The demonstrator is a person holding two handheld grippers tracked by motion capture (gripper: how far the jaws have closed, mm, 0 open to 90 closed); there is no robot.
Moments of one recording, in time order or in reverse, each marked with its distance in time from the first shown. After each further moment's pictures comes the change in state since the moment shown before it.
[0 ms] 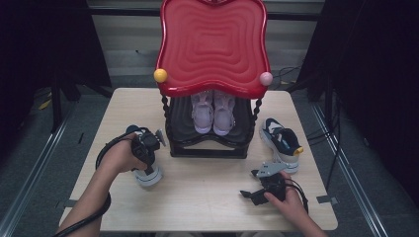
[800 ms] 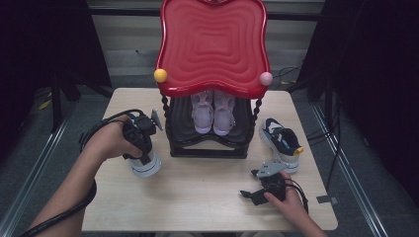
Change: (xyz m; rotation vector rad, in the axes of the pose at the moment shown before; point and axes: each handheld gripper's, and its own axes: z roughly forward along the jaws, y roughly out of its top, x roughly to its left) left arm -0.012 0.001 -0.077 -0.028 -0.026 -0.013; right arm 0.000 0.000 0.000 -0.001 -0.003 -0.003
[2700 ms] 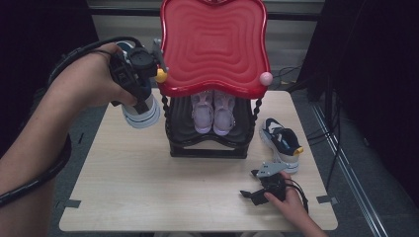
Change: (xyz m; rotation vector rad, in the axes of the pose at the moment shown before) left arm -0.052 0.032 -0.169 -0.104 0.261 0.105; right arm 0.000 0.000 0.000 0.003 0.003 0.003
